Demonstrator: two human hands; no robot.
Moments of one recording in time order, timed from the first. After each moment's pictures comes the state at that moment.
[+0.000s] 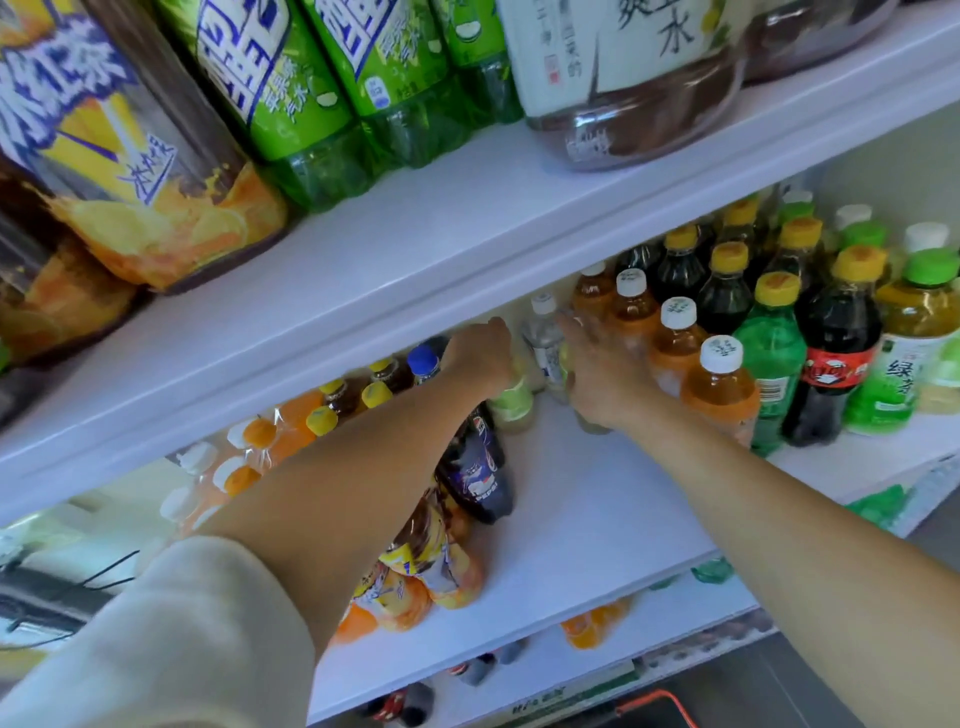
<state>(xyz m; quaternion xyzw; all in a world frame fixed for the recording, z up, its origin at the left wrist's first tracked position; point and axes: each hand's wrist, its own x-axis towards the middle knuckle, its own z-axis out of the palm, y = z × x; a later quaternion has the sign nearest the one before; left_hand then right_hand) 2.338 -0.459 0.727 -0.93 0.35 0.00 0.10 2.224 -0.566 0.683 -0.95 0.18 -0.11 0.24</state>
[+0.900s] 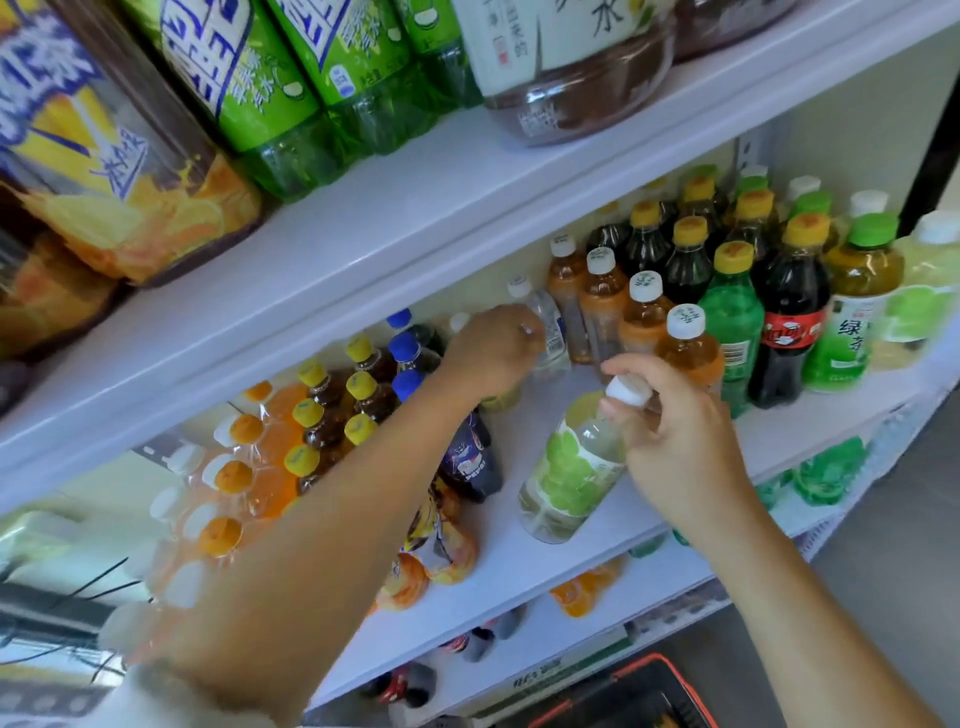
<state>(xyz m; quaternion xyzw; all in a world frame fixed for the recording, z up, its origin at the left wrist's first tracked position) 2.271 -0.453 0.755 -0.91 0.38 0.09 -0.15 2.081 -0.513 0.700 -0.78 0.23 -0.35 0.47</state>
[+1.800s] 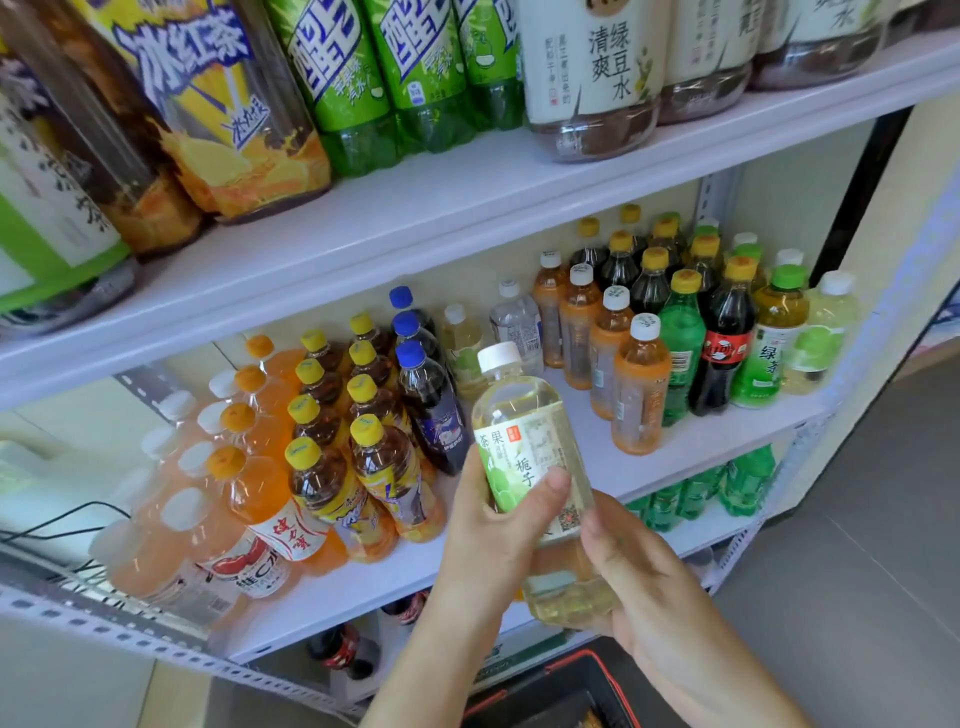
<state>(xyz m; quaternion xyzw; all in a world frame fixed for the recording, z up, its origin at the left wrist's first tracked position) 2.071 -0.328 0.736 -0.64 0.19 0.23 -0.70 1.975 -0.422 0.700 -0.52 0.13 -0.08 0.84</state>
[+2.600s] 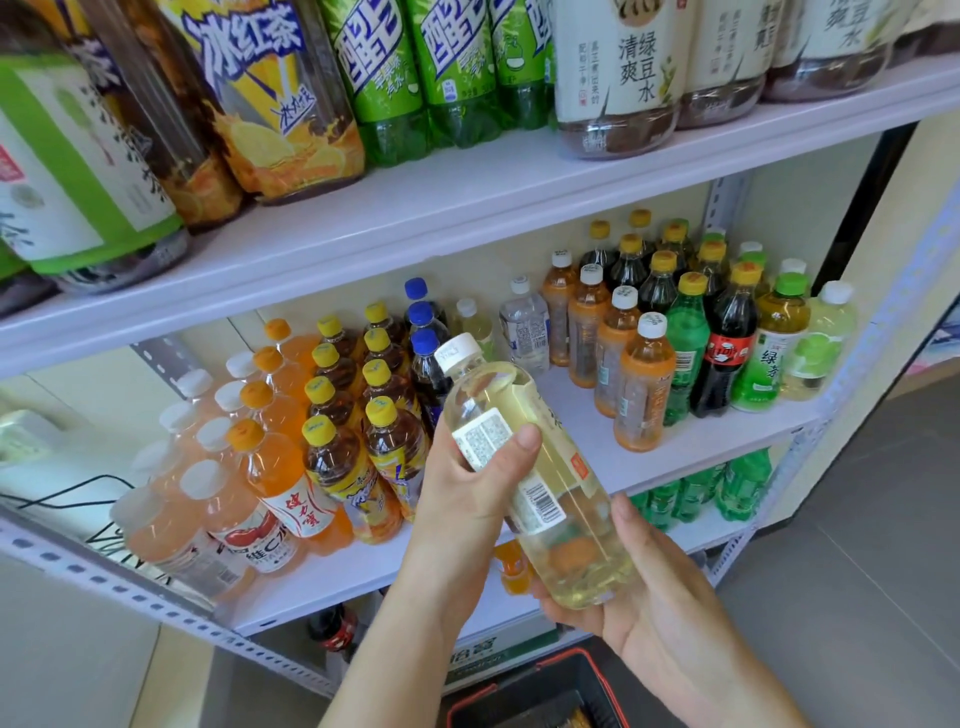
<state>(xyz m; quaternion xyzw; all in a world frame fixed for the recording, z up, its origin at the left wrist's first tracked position) 2.079 -0.311 0.752 -0.58 0.19 0.22 -0.76 1.963 -0.413 0.708 -0.39 0.11 -0.06 0.91</state>
